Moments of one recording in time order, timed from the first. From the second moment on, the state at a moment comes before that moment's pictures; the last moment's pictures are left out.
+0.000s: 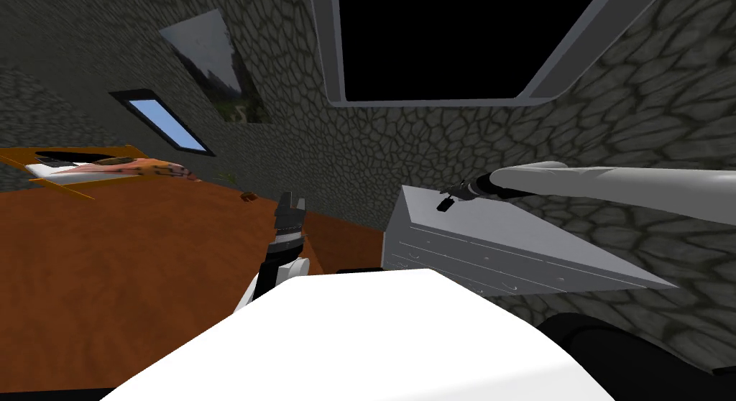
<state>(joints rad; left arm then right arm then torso) 0.51 0.01 0.00 -2.21 0.04 -0.50 -0.11 0.98 -2.02 -0.79 -1.47 1.38 -0.73 0.96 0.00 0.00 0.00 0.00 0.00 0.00</state>
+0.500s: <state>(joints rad) 0.51 0.01 0.00 -2.21 0.04 -0.50 -0.11 0.98 -1.95 -0.76 -1.38 1.38 -0.75 1.01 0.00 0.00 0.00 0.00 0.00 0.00</state>
